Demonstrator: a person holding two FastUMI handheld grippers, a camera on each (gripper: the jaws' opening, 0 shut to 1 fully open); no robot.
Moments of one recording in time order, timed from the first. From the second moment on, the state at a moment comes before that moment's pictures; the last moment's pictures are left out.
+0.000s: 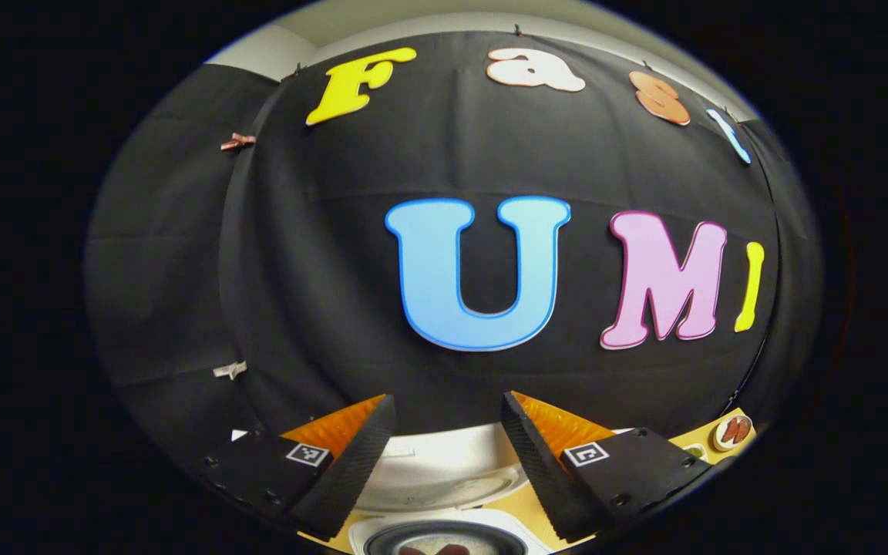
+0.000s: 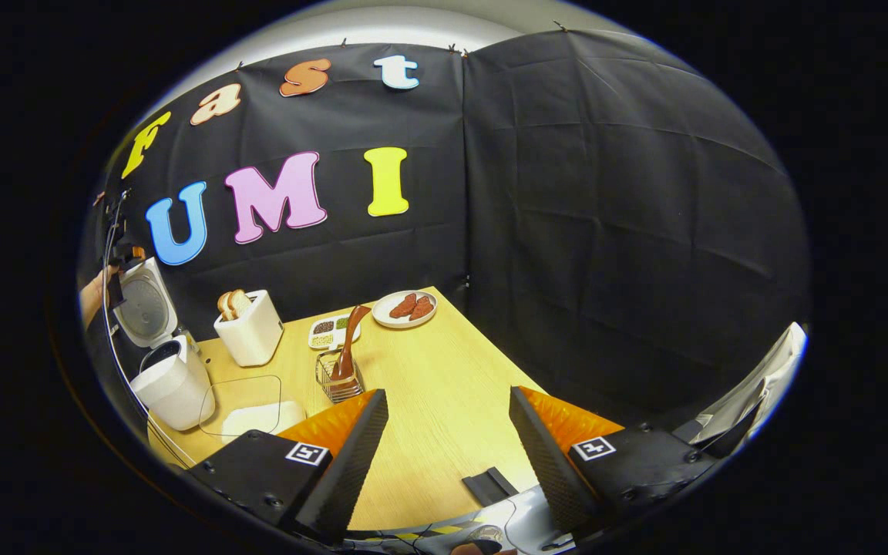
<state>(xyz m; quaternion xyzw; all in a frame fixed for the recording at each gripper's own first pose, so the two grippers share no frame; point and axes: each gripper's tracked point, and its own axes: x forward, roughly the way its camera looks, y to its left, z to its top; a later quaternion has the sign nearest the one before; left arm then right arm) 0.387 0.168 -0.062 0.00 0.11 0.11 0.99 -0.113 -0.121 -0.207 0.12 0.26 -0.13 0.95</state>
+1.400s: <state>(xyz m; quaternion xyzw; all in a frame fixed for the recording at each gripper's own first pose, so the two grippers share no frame) 0.193 0.103 -0.223 -0.06 0.25 0.20 0.94 -0.082 -0.129 -0.198 0.10 0.24 -0.05 0.96</state>
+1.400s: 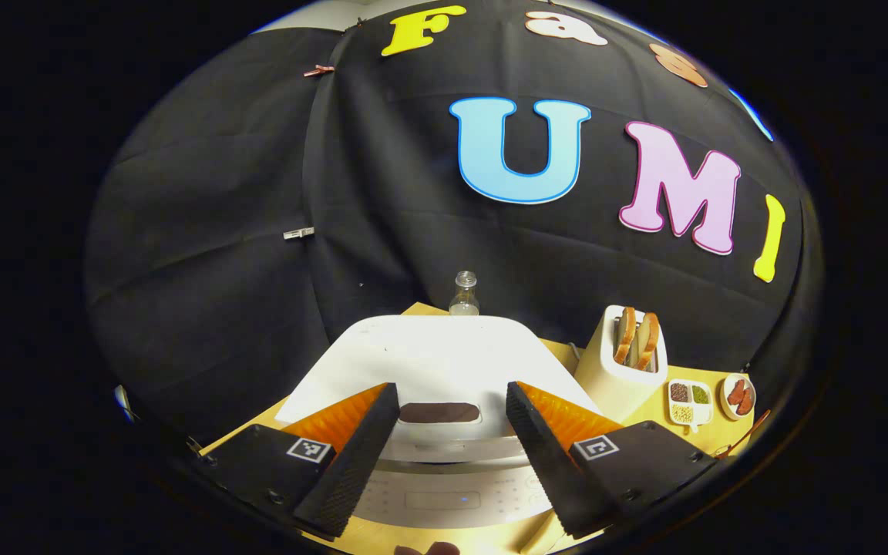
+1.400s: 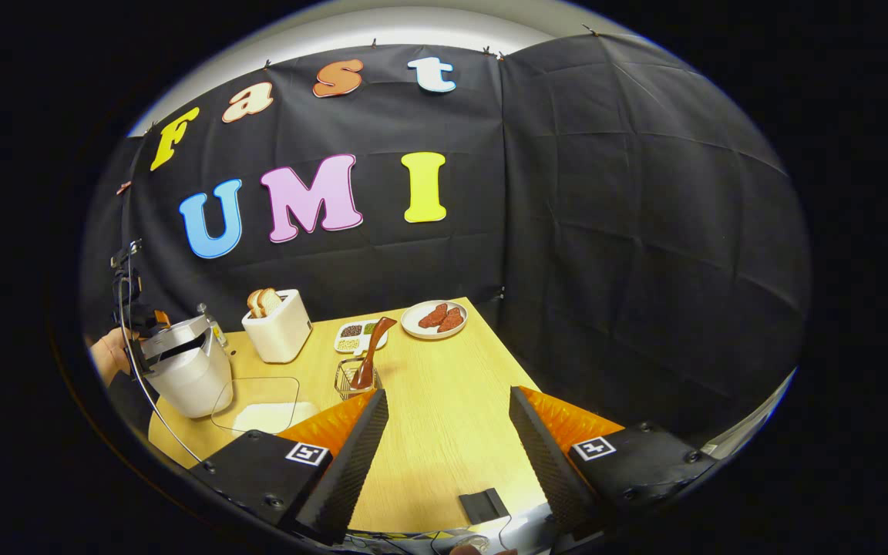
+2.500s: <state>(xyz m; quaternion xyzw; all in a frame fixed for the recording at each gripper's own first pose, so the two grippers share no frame) 0.177 0.101 -0.270 -0.04 0.26 0.21 0.94 -0.084 -0.117 -0.207 0.12 0.25 -0.03 0.96</state>
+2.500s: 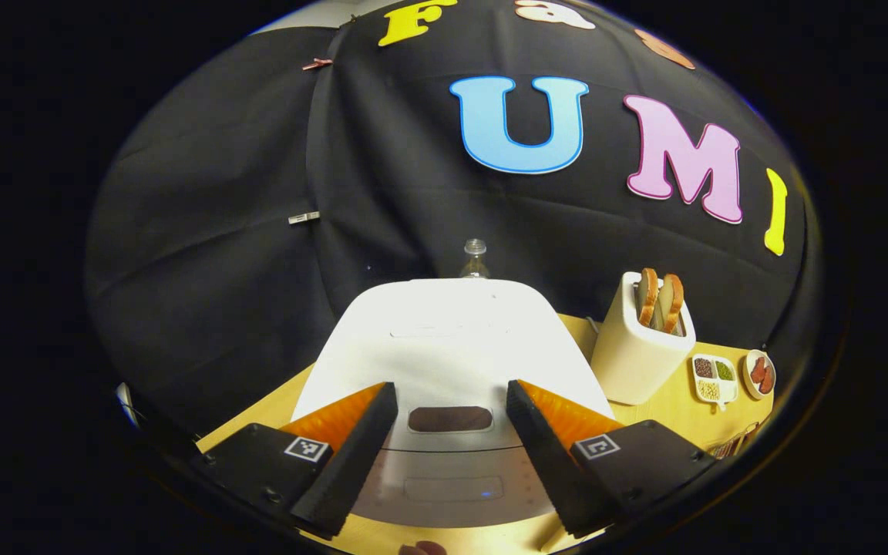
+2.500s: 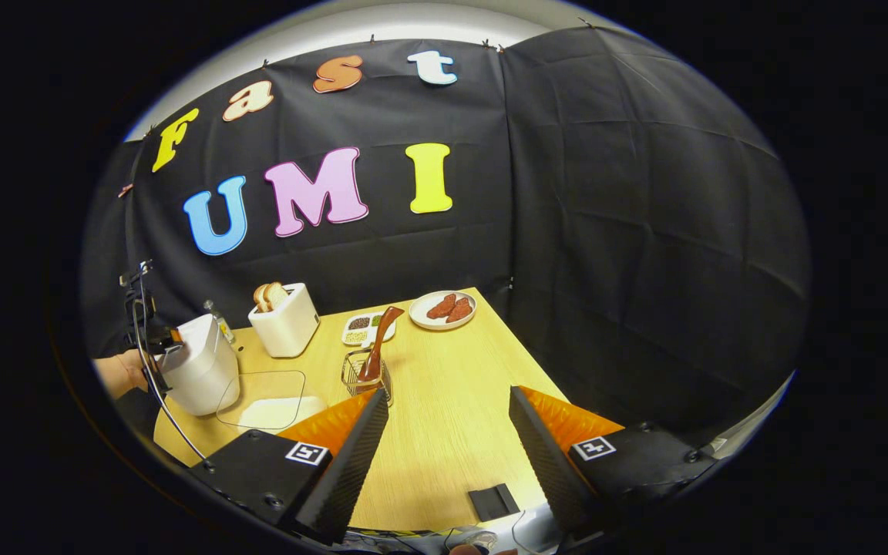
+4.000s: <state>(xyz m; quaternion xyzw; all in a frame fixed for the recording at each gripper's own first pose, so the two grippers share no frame) -0.017 -0.045 -0.059 0.02 0.04 -0.08 1.00 -0.014 0.058 -0.046 0.04 0.07 0.14 0.99</state>
